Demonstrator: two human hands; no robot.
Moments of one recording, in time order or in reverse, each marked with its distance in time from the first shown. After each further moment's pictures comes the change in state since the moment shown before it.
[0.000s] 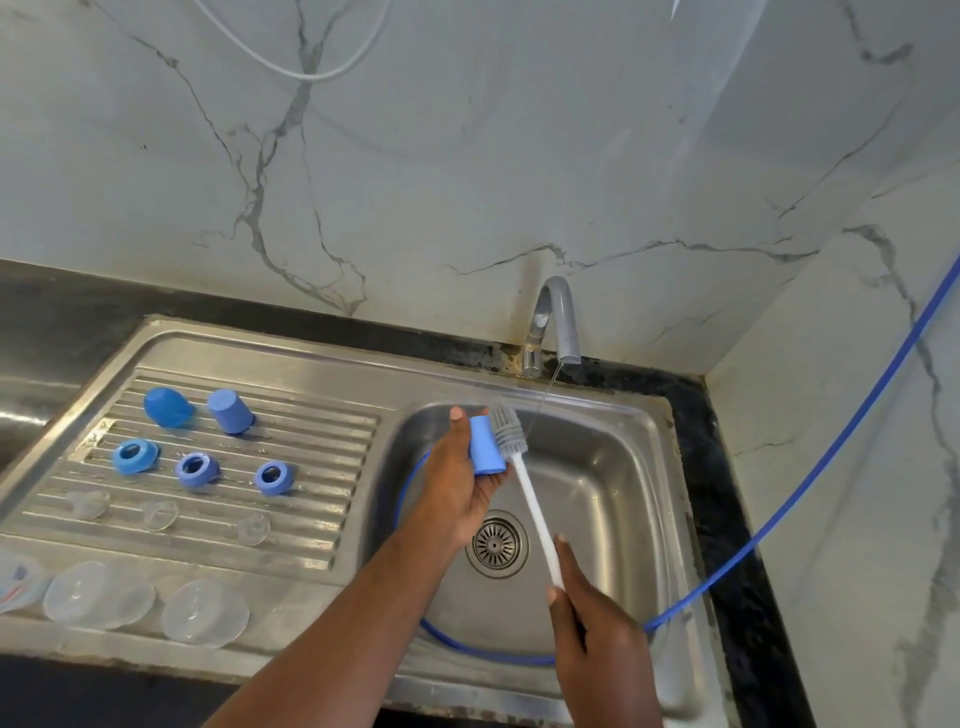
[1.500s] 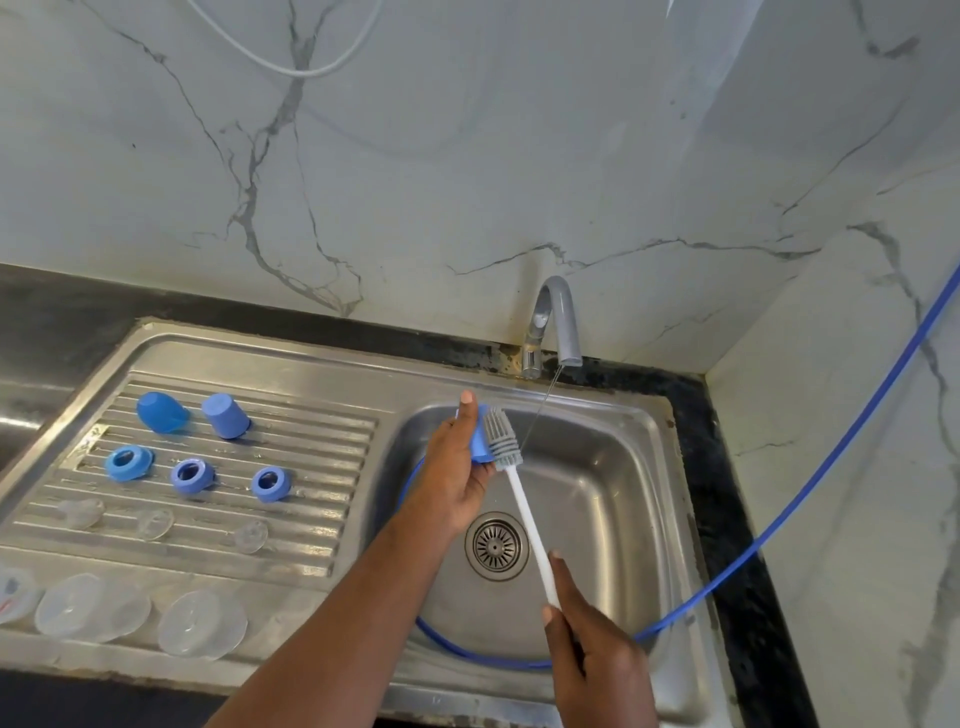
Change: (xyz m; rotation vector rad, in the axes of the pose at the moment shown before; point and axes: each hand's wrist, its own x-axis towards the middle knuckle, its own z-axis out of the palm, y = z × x) left_hand 0.011 0.014 0.003 0.053 -0.031 -0.025; right_hand -0.004 -0.009 -0.002 0.017 -0.062 -0.020
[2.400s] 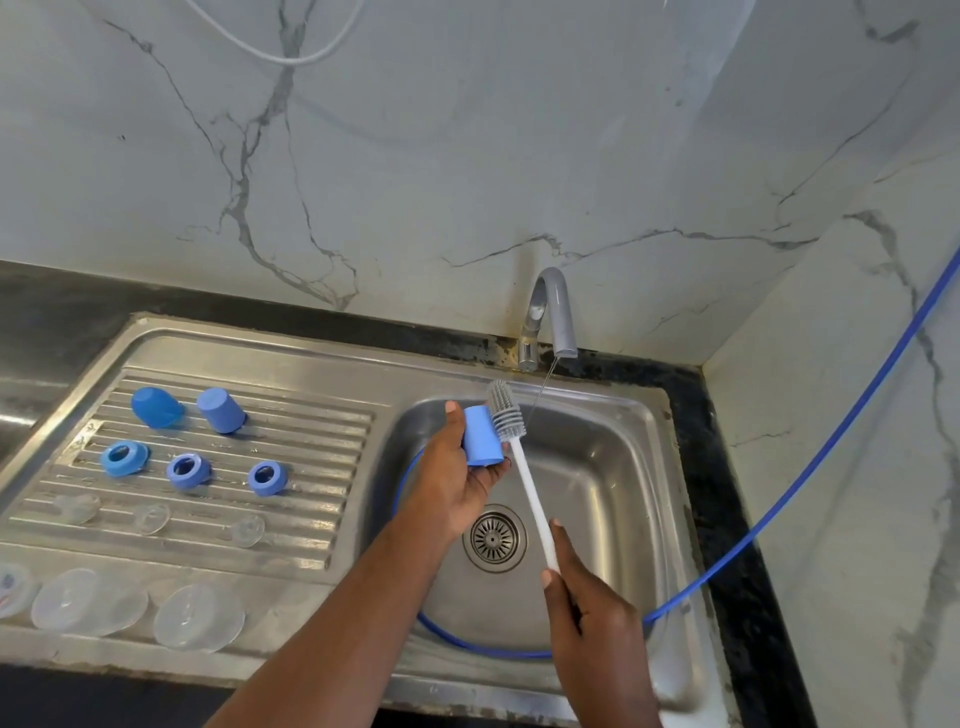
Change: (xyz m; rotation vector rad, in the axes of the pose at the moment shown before) left_hand -0.003 -0.008 0.001 -0.084 0.039 -0.080; right_hand 0.012 0.007 0.003 0.013 0.062 0.028
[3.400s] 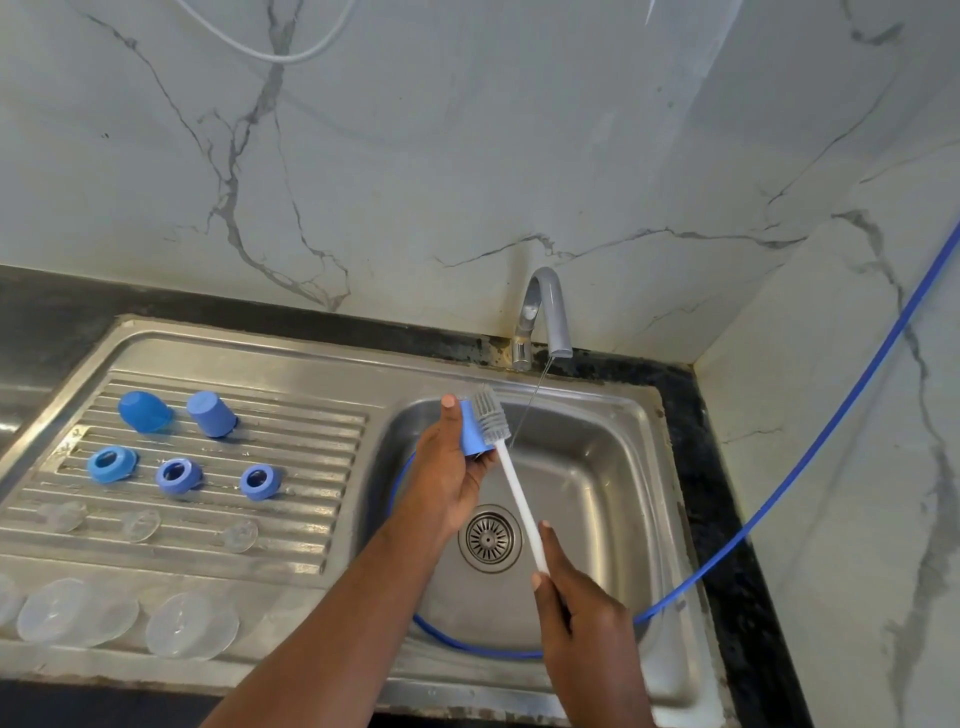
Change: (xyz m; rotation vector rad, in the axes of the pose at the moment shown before) left_hand 0.005 0.000 -0.003 0.072 -0.017 0.126; right_hand 0.001 -0.007 0.004 -0.029 -0.039 -0.001
